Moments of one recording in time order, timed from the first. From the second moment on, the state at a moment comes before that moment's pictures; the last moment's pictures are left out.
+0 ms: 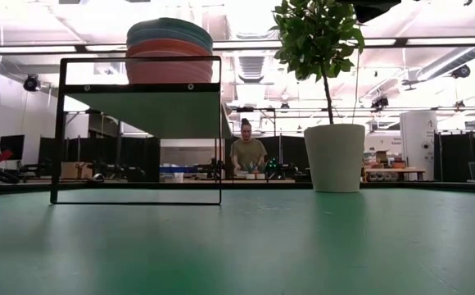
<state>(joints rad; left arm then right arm) -0.58 1.33 1.28 -0.76 0.07 -1.05 0.54 1.27 0.79 0.04 0.42 -0.06</state>
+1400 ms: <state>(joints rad) 0.77 1.62 2.14 -1.41 -0.02 -0.06 0.54 1.18 0.83 -0.03 0.42 -0.04</state>
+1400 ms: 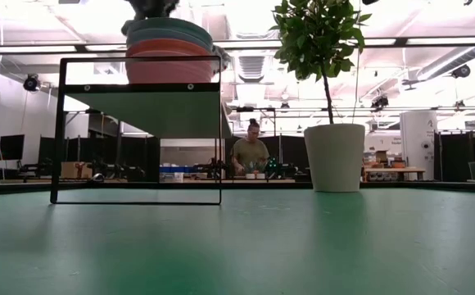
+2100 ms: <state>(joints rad) 0.85 1.79 2.13 -1.41 0.07 0.03 0.54 1.18 0.83 -0.06 0.42 -0.02</state>
